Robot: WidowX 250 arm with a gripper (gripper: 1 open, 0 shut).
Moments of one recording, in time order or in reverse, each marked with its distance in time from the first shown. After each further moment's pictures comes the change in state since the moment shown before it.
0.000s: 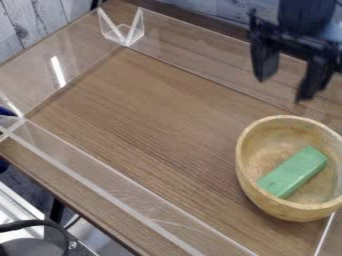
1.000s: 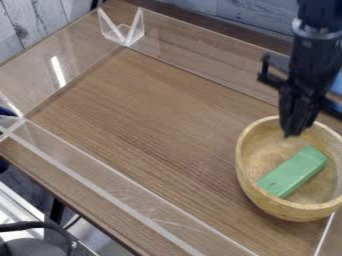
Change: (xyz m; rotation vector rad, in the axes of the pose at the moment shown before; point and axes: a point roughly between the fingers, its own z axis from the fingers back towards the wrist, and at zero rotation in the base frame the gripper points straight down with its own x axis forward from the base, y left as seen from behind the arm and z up) arm -0.013 -0.037 -0.065 -0.023 0.107 -0.120
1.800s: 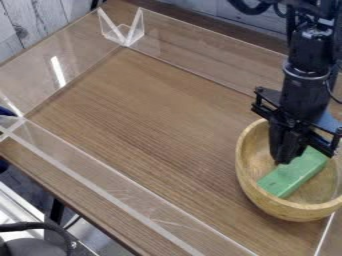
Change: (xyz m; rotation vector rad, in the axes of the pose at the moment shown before) arm -0.008 0.001 -0.030 -0.009 0.051 -0.007
